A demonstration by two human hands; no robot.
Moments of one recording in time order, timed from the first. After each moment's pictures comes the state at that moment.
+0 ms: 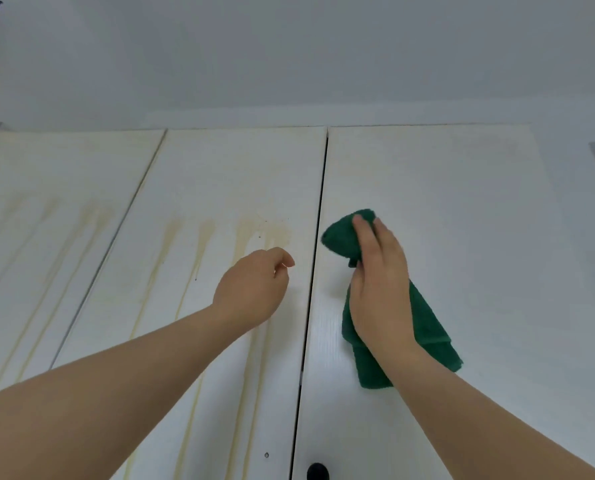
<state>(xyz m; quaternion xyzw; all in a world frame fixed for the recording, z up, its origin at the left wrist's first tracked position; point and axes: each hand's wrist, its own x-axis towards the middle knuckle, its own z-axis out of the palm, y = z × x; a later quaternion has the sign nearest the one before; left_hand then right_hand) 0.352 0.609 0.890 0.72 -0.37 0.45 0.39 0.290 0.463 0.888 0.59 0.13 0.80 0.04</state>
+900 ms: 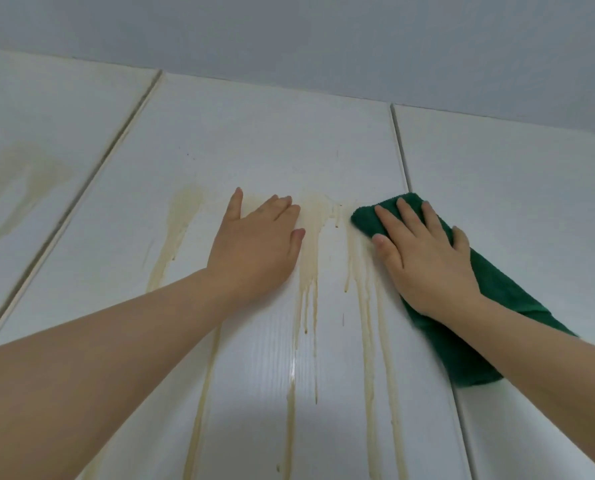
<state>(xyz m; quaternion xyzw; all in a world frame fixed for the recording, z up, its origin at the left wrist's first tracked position) 0.559 0.640 0.962 0.66 -0.36 0.63 0.18 0.422 0.487 0.956 0.73 -0.23 0.61 0.22</state>
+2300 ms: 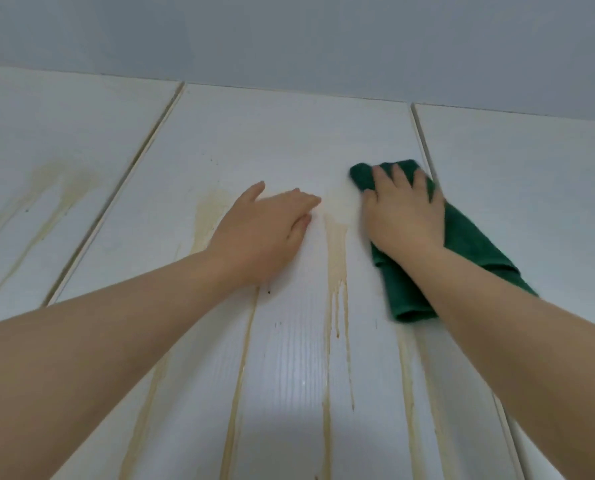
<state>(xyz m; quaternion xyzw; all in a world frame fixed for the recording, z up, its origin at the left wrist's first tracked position) 0.564 0.671 0.969 0.60 -0.46 0.61 0.24 0.469 0.527 1.008 0.68 -0.21 0.68 0.20</state>
